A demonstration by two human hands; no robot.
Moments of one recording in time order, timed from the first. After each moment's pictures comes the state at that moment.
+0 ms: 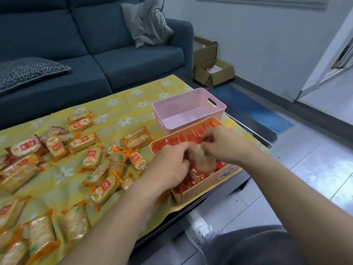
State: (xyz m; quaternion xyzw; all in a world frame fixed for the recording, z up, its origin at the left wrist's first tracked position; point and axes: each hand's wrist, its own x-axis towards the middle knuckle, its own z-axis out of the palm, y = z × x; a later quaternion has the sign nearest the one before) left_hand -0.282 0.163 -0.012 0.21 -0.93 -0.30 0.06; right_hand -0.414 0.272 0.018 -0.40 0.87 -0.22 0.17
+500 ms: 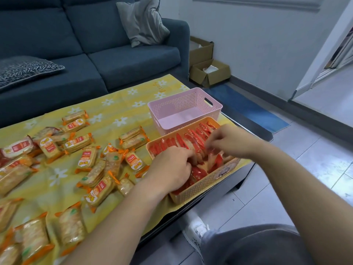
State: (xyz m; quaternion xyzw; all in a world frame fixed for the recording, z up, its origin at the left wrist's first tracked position) left_hand -0.292 0.169 -0.020 0.18 -0.96 -0.22 0.02; right_hand -0.445 0.288 0.018 -0.41 0.85 -0.21 0.25
